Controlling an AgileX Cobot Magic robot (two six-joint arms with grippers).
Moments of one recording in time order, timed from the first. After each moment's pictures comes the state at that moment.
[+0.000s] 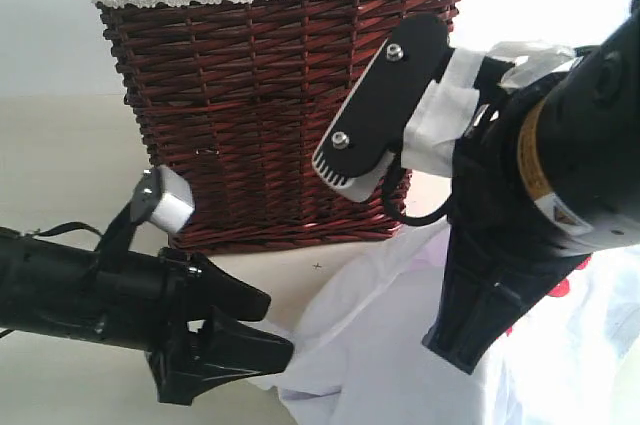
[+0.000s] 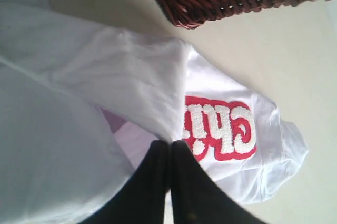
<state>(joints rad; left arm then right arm) -0.42 1.71 -0.56 -1.73 0.90 2.09 1.15 1.29 -1.03 -0.59 1.21 0.35</state>
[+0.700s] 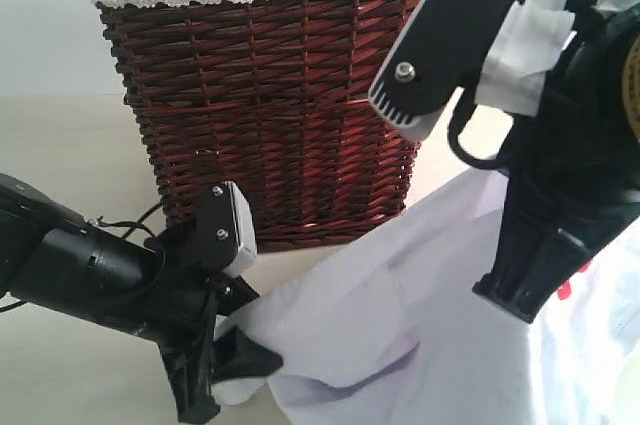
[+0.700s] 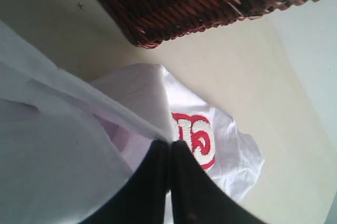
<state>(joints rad) -0.56 1.72 -0.68 -1.45 0.54 2.07 1.15 1.18 -1.03 -0.69 1.22 0.32</state>
